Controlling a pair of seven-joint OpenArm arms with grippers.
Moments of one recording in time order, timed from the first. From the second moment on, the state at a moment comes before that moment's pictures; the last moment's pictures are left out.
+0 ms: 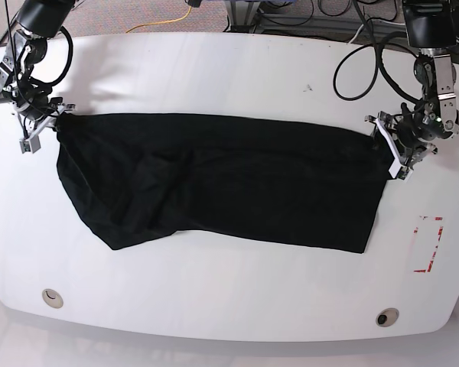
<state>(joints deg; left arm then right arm) 3.3 -24.0 -10.9 80.6 -19.4 -33.9 49.8 -6.4 23.9 36.1 72.5 27.9 40.4 -53.3</state>
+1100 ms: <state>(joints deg) 16.1 -24.0 -10.9 92.1 -20.4 -33.8 48.2 -11.9 26.4 36.2 73.2 29.4 40.8 -52.0</state>
